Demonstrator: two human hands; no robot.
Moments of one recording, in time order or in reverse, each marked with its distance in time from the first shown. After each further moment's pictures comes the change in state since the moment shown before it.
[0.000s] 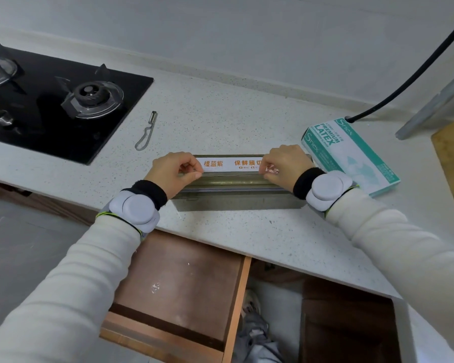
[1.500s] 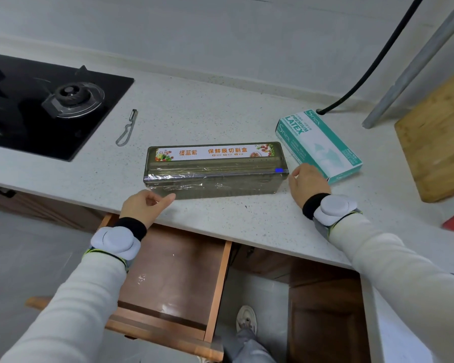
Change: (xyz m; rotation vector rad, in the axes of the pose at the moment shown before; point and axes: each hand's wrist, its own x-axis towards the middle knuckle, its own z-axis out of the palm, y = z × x) left_hand -0.072 -0.016 0.056 -0.077 0.073 -0.540; right_hand -0.104 0.040 0.026 0.170 0.058 0.654
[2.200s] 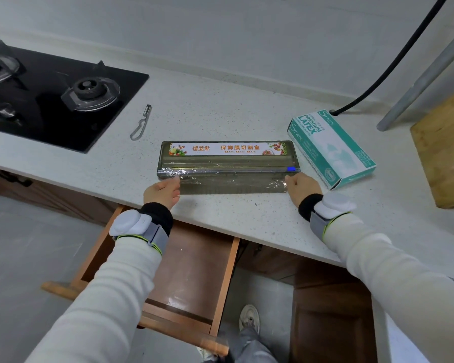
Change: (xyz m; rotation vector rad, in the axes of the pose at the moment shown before) left_hand 0.006 0.021 0.017 -0.993 0.093 -0.389; right_hand 0.001 -0.024 0.021 0.225 -0.152 0.089
